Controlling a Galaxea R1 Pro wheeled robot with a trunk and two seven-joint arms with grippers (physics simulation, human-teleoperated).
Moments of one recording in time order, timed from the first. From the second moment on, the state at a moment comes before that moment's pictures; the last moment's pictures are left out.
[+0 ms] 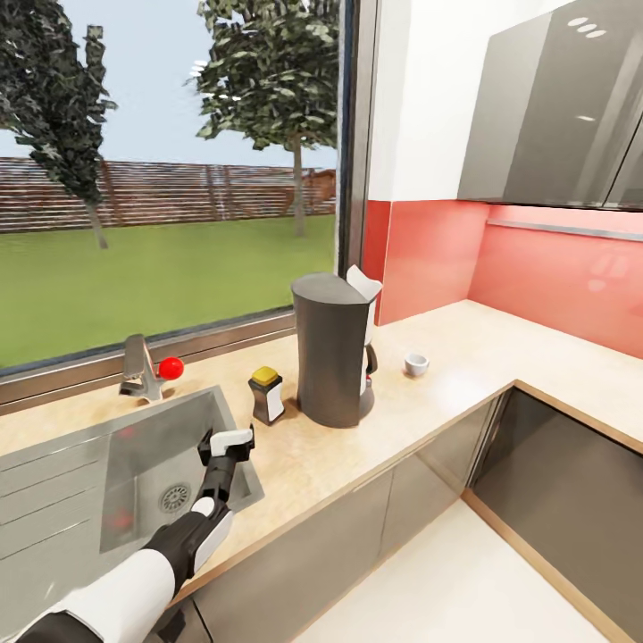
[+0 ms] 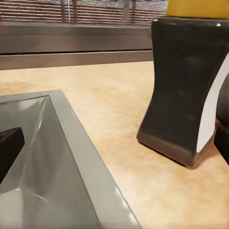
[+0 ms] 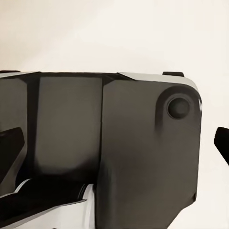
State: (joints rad) left arm -0.71 0.00 -0.42 -0.40 0.36 -0.56 0.26; right arm 0.01 0.03 0.65 -0.23 -0.62 -0.17 -0.03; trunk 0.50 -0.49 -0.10
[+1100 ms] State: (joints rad) left arm -0.71 0.00 -0.42 -0.39 0.36 -0.56 0.26; right arm 0.01 0.03 0.65 -0.23 -0.62 -0.17 -0.04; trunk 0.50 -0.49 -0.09
